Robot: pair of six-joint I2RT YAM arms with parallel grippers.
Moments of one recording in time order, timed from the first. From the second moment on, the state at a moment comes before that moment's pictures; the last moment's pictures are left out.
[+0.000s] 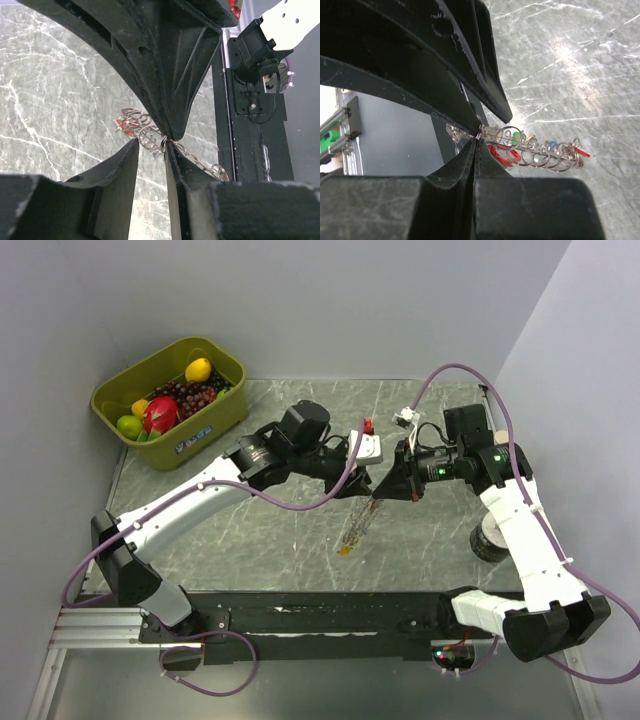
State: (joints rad) left arm -0.91 1.55 1.60 -0.54 0.59 0.34; right arm 0.24 1.16 1.35 -1.06 -0.99 -0.26
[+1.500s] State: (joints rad) left arm -0.87 1.57 1.57 -0.51 0.80 0.20; right arm 0.22 1.13 1.38 -1.12 -1.04 -0.37
